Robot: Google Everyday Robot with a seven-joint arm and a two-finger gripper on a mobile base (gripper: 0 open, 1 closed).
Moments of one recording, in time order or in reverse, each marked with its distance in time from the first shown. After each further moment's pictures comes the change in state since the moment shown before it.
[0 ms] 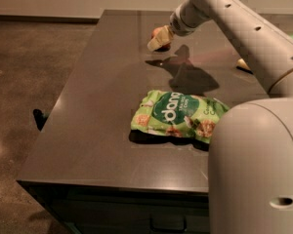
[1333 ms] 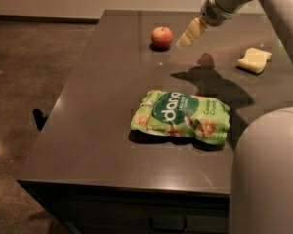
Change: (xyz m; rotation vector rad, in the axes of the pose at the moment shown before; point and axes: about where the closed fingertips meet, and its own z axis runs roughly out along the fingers) arm 0.046 -0.028 -0.100 -0.025 0.123 -0.131
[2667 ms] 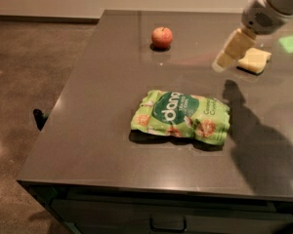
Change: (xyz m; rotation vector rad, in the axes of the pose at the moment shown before) arm 0.088 0.061 -0.126 -0.013 0.082 -0.206
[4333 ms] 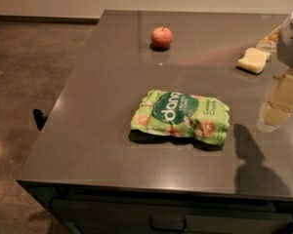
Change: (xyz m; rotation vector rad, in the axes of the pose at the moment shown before) arm 0.065 0.130 -0.087 -0.159 0.151 -0.295
